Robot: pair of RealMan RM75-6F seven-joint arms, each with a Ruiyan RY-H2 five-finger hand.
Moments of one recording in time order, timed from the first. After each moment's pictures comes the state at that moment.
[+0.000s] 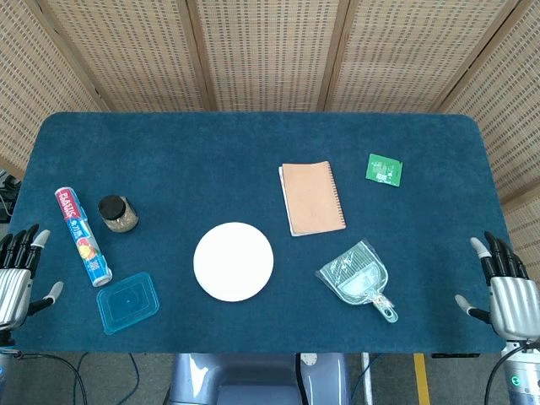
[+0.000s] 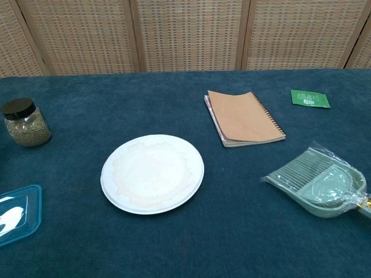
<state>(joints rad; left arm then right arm) -0.09 -1.18 -0.05 -1.59 1.50 1.52 0.13 0.06 -1.16 0.10 -1.61 -1.48 1.54 -0.11</state>
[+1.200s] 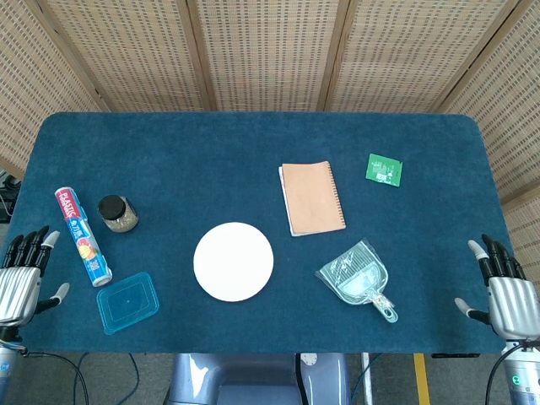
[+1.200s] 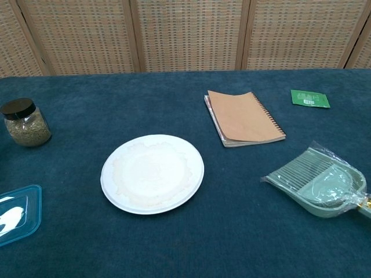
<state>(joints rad) -0.11 -1.18 -0.05 -1.60 1.46 1.45 0.14 0.07 -1.14 0.09 -1.63 -1.46 1.49 -0.10</state>
